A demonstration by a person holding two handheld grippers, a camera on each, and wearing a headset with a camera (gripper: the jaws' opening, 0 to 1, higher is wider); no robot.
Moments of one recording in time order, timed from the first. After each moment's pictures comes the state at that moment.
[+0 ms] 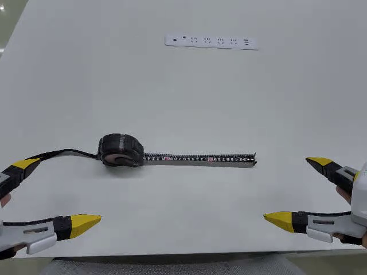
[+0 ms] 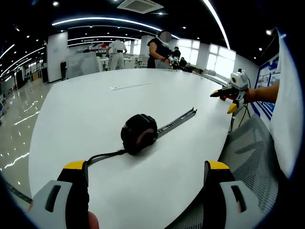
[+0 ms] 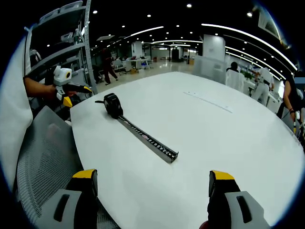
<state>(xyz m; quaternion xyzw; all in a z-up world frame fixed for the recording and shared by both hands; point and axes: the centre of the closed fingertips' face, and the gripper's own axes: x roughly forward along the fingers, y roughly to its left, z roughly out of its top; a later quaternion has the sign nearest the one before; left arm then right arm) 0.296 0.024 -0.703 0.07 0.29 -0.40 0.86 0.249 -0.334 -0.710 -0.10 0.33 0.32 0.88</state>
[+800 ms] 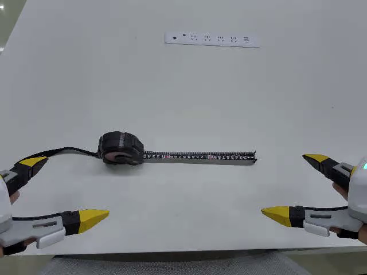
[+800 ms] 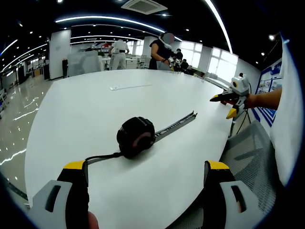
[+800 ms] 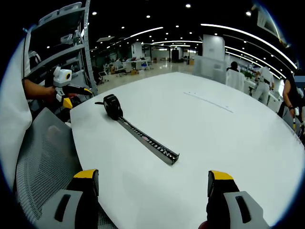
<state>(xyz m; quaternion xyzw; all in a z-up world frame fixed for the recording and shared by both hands) 0.299 0.009 -0.703 0.06 0.30 -0.39 0.87 0.255 -0.331 -0.713 -0.09 0.33 0.32 0.88</state>
